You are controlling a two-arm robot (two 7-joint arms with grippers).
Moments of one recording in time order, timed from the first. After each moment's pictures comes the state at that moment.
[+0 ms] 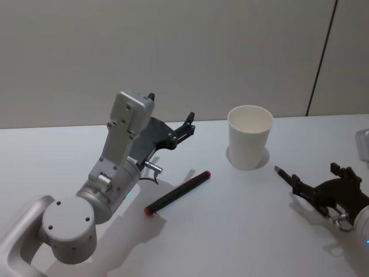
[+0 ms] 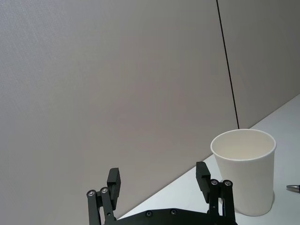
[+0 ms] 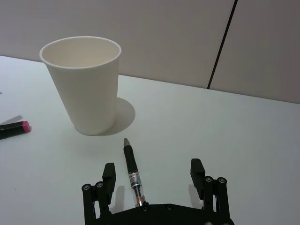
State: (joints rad) left arm -0.24 0.38 0.45 -1.63 -0.20 0.01 -0.01; right arm -0.07 0.36 -0.20 -1.82 0.25 0.41 0.03
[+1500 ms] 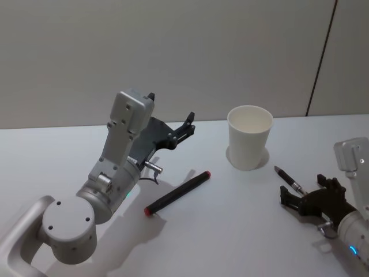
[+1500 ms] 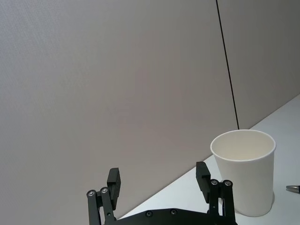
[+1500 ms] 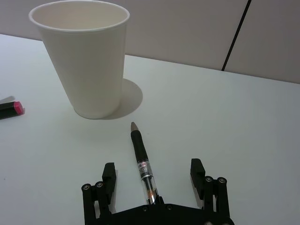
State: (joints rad) left arm -0.24 0.38 0.45 -1.63 -0.20 0.01 -0.01; right arm -0.03 0.30 -0.22 -1.71 0.18 0.41 0.06
